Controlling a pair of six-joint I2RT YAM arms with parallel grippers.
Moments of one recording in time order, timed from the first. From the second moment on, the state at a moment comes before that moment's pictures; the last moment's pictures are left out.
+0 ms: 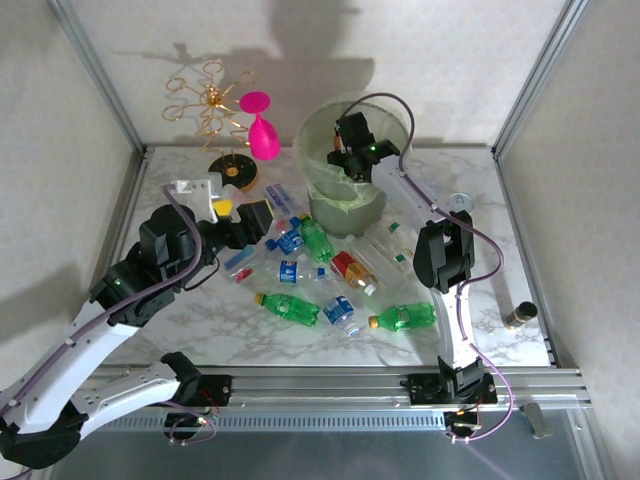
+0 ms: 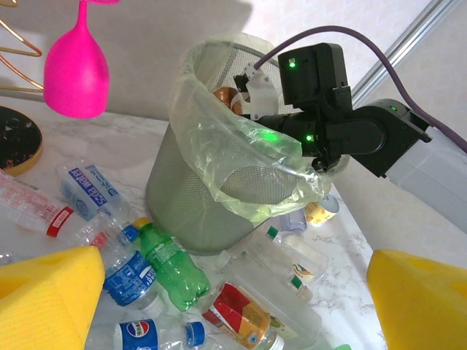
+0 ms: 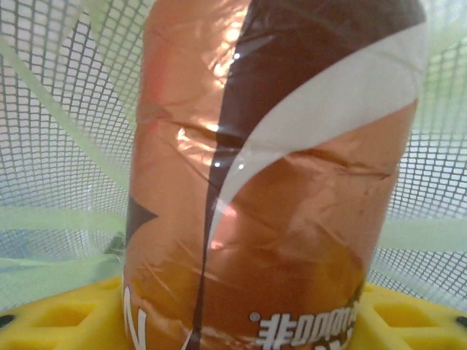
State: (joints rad) left arm -0.69 0.88 1.17 -0.54 -0.22 -0.55; right arm 0.50 2.21 2.12 -0.73 0.18 0.11
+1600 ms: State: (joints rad) left arm -0.35 0.99 1.14 -0.61 -0.24 -0.82; right arm 0.73 1.25 1.41 -0.53 0.16 0.21
